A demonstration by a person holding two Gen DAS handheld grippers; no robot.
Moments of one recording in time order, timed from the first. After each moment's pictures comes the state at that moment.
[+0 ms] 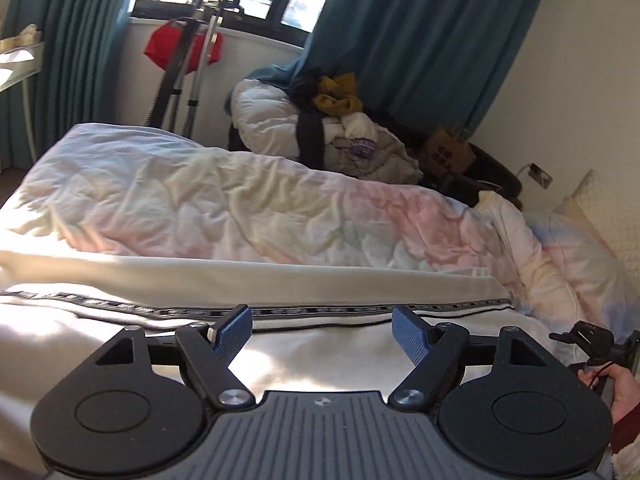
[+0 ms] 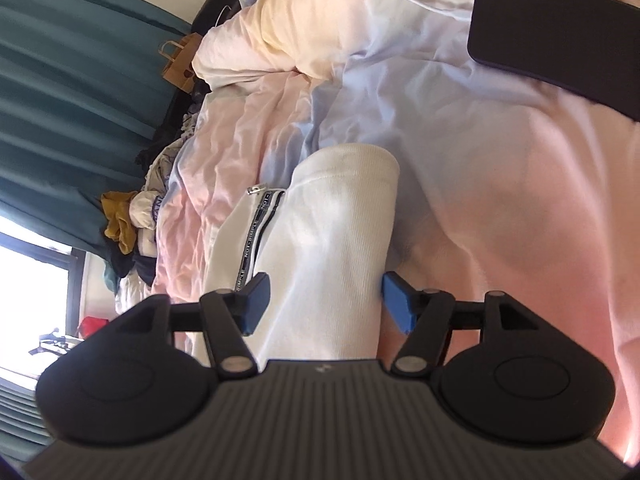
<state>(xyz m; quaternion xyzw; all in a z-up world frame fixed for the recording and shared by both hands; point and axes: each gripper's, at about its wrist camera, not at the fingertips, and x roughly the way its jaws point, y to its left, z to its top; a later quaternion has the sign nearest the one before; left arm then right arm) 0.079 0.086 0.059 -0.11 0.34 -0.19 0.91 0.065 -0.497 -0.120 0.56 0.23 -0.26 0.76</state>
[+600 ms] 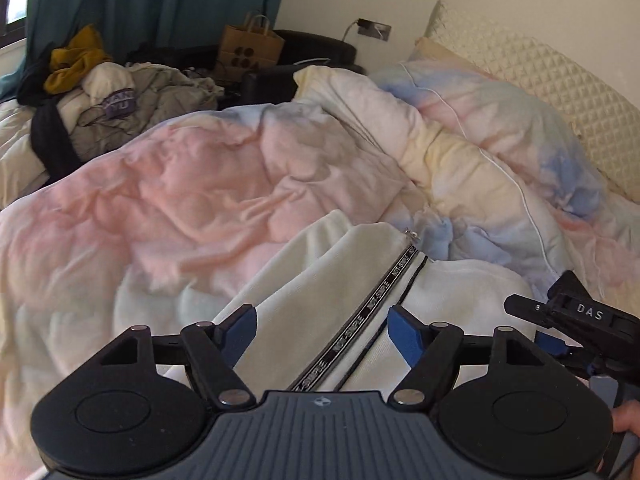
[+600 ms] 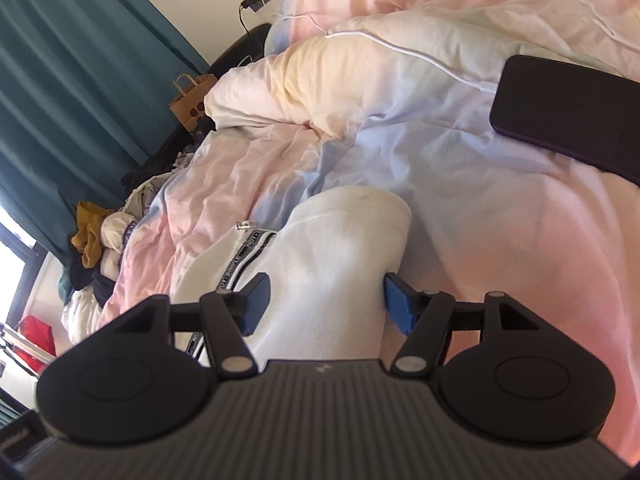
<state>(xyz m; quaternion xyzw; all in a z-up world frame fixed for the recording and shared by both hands) 0.276 -0.272 -0.048 0.09 0.37 -0.43 0.82 0.095 -0.472 -0.130 0.43 0.17 -0.33 0.82</state>
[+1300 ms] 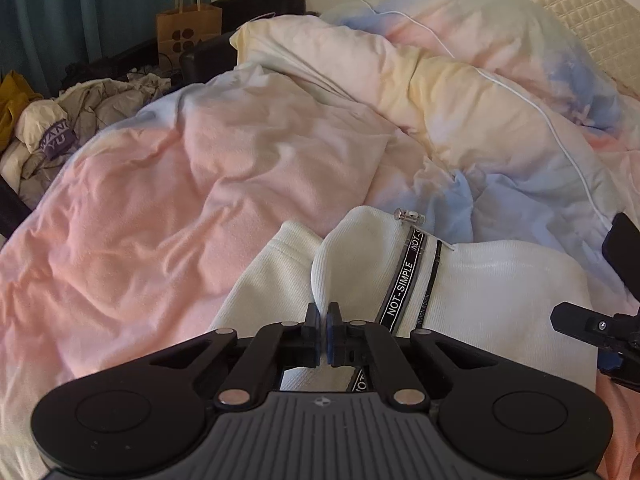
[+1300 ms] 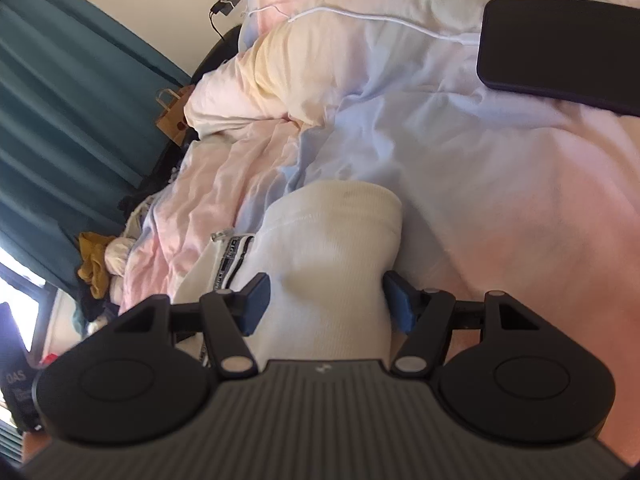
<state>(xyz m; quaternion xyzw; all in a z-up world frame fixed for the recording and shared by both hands) 0.302 -0.382 -0.081 0.23 0.36 -0.43 0.80 0.100 -0.490 -0.156 0.50 0.15 -0.32 0.79</state>
